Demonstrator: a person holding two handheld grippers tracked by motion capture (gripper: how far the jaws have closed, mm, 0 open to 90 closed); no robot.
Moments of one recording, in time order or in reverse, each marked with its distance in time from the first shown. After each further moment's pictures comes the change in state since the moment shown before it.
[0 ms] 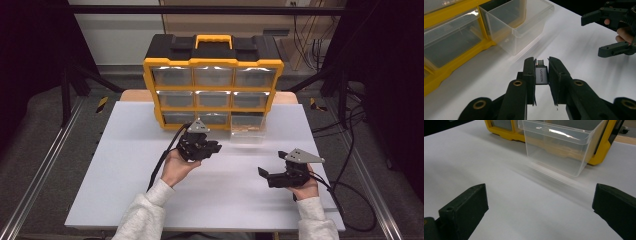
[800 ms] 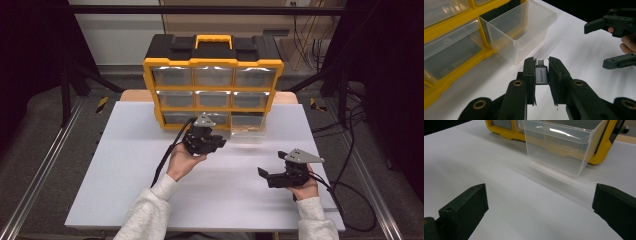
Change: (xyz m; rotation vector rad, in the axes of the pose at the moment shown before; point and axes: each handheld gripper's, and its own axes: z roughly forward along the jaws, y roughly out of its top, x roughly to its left) left arm 0.004 0.016 0.013 -0.002 0.006 0.008; right arm 0.000 0.000 0.001 0.003 0.001 -0.003
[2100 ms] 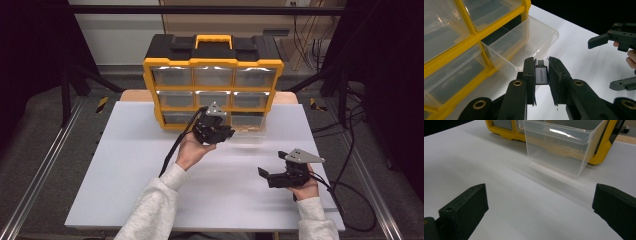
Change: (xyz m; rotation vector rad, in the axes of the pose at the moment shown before) left arm 0.000 0.035 0.016 -0.006 0.016 0.042; right arm 0.000 0.000 -0.001 -0.002 0.003 0.001
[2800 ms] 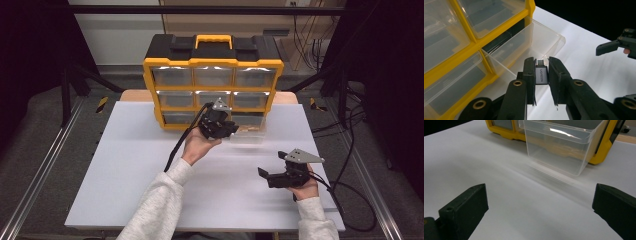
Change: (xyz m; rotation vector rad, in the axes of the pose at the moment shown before) left arm 0.007 0.011 0.019 0.011 0.007 -0.007; right arm 0.000 0.000 0.000 0.003 0.000 0.002
